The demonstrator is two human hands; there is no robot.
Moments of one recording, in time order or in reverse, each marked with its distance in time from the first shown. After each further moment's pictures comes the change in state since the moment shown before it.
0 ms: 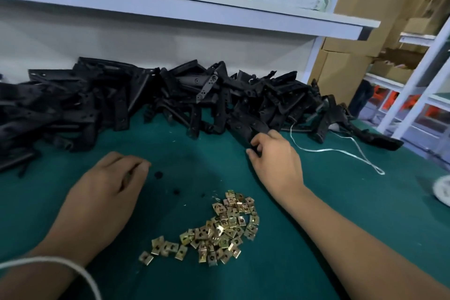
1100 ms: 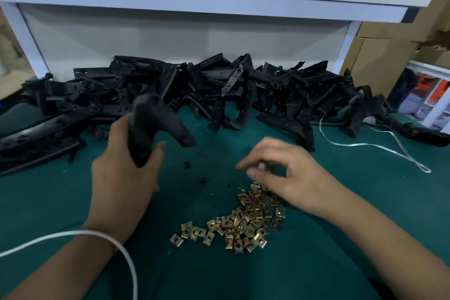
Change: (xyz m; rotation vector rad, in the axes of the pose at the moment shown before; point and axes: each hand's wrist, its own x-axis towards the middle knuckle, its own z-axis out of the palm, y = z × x) left_hand -0.005 0.017 -0.009 -0.160 0.317 -0.115; right_hand -0.037 -0.029 -0.049 0.673 -0.475 -0.347
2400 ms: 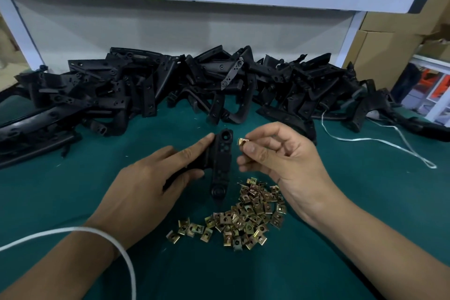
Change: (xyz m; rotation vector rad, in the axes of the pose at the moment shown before) left_hand -0.013 0.005 0.002 0.297 -0.476 0.494; right_hand 0.006 -0.006 0.029 0.960 0.268 0.084
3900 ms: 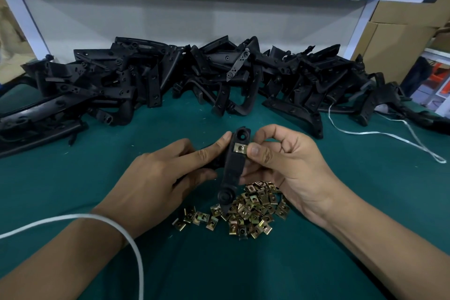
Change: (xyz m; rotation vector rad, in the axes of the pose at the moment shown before) left_hand 0.000 -0.003 0.001 -0.010 -0.039 0.142; right_hand -0.009 -0.004 0.009 0.102 -0.086 0.176
